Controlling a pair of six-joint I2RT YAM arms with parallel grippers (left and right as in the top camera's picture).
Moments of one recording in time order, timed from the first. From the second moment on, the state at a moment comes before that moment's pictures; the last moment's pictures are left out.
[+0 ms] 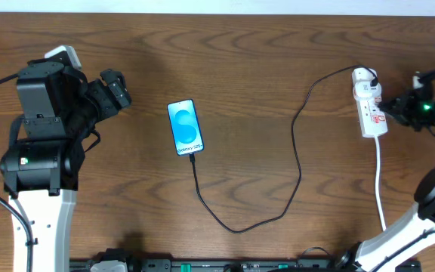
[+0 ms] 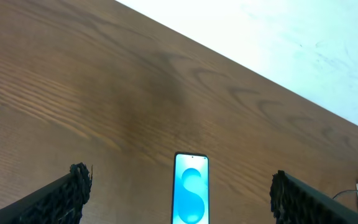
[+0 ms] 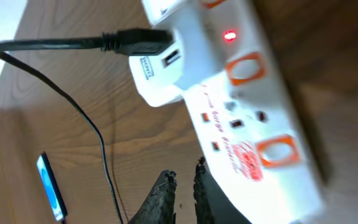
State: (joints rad) left arm 0.06 1.14 1.29 -0.79 0.09 -0.41; right arm -0.59 2.02 1.50 -0.84 -0.71 -0.05
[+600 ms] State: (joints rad) left arm 0.06 1.14 1.29 -0.79 0.09 -0.41; right arm -0.61 1.72 1.50 -0.96 -0.71 -0.05
